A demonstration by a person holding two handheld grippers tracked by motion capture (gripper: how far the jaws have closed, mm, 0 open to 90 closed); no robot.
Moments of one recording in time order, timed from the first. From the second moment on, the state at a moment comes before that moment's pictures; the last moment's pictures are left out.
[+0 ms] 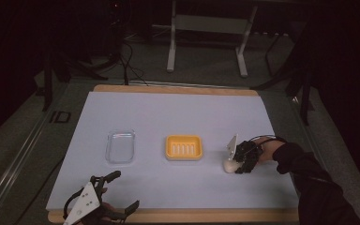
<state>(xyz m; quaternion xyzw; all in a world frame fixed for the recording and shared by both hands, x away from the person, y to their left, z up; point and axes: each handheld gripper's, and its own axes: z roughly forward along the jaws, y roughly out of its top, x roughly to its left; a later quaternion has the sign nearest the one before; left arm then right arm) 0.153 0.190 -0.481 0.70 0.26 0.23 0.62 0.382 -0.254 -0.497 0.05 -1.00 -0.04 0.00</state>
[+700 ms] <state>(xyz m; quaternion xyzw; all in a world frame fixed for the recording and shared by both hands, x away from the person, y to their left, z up) 0.154 0.189 -0.481 0.71 0.26 0.23 0.61 0.384 -0.251 -0.474 0.01 -1.00 -0.07 0.02</state>
